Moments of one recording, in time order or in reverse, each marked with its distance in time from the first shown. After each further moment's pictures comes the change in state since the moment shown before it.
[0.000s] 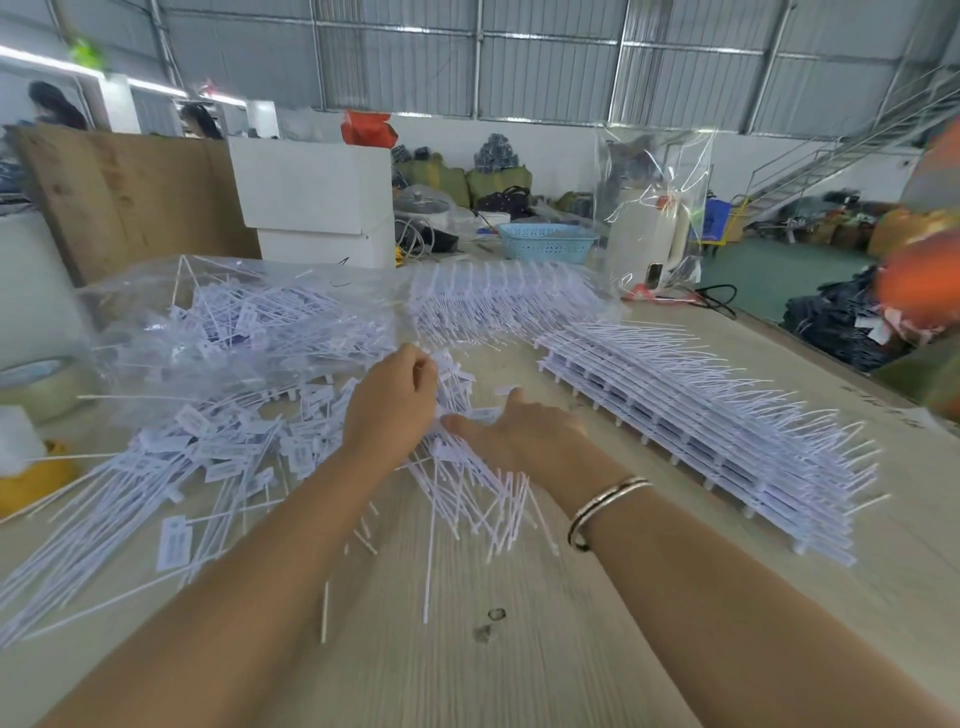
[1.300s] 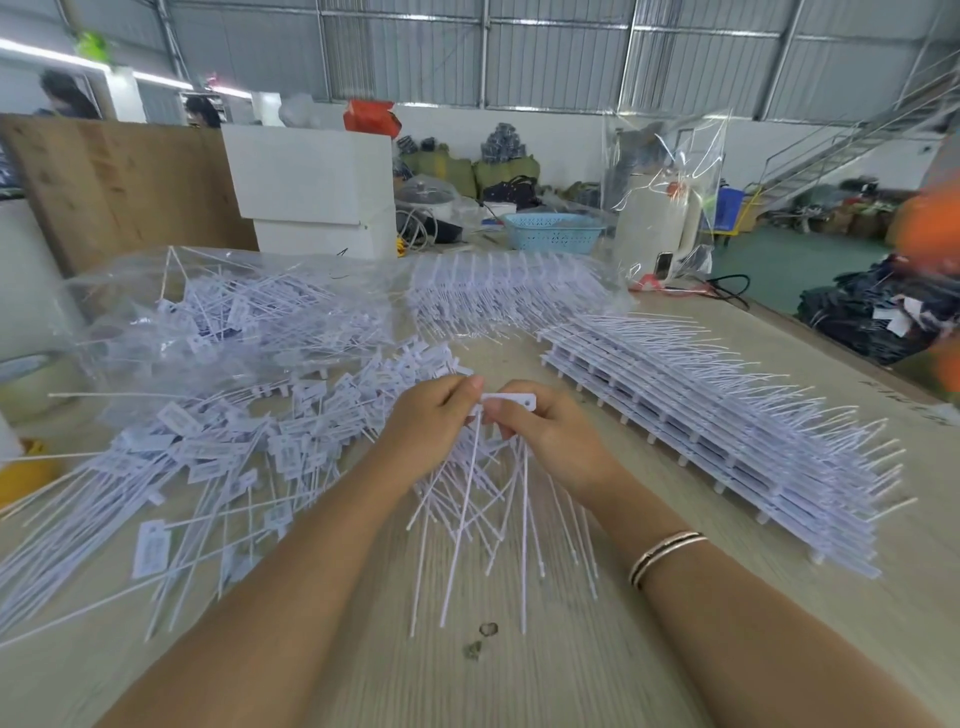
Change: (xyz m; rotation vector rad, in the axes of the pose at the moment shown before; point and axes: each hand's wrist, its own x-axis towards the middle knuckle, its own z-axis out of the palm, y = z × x) left_hand -0.019 0.026 0.011 -0.356 -0.248 -0.030; right_hand -0.009 0.035 0.007 1.138 0.120 -0.624
